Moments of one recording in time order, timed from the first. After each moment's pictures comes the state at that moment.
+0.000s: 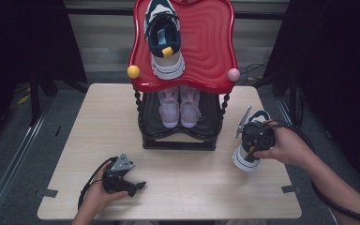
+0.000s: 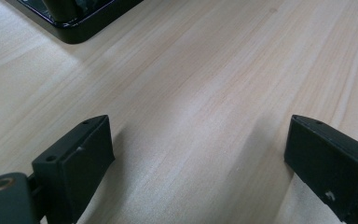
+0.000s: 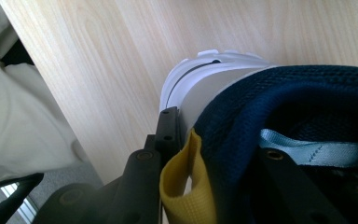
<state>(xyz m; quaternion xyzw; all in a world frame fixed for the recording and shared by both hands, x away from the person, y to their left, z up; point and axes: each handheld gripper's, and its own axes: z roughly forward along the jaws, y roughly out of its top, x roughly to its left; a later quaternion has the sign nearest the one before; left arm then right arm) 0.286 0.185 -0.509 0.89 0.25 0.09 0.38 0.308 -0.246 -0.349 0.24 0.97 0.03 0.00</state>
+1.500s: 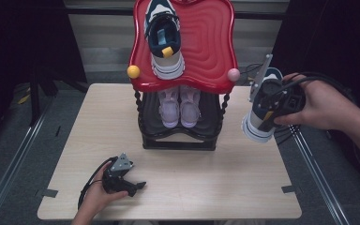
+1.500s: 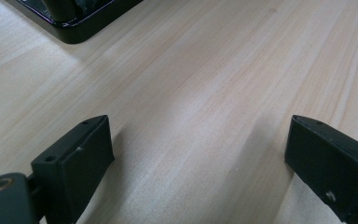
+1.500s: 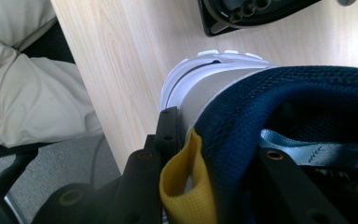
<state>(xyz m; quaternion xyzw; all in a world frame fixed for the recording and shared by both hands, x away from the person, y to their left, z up) 0.286 0.186 -0.508 0.89 0.25 0.09 0.38 0.299 -0.232 -0.193 0.18 0.98 0.03 0.06</state>
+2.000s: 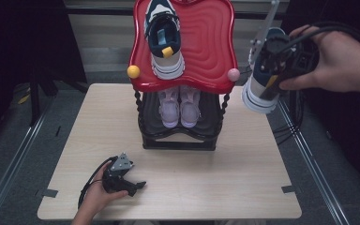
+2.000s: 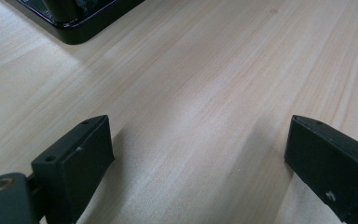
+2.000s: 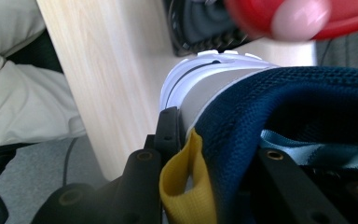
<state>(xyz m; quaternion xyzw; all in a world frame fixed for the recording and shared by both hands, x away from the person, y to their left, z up) 0.287 0.186 -0.509 0.89 0.25 0.09 0.38 0.305 -0.209 -0.109 0.16 0.98 0.03 0.11</state>
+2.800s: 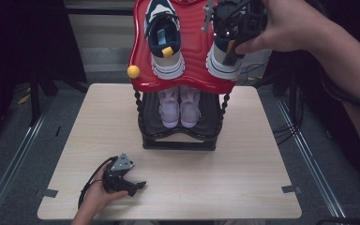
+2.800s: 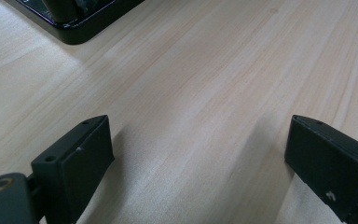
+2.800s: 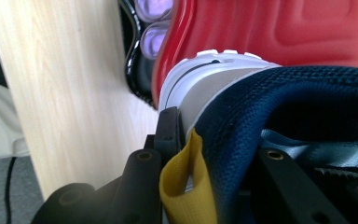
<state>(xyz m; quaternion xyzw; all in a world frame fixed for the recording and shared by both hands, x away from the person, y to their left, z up) 0.287 0.185 -0.508 0.89 0.25 0.09 0.37 0.355 -0.133 -0.076 0.09 0.98 0.02 0.18</state>
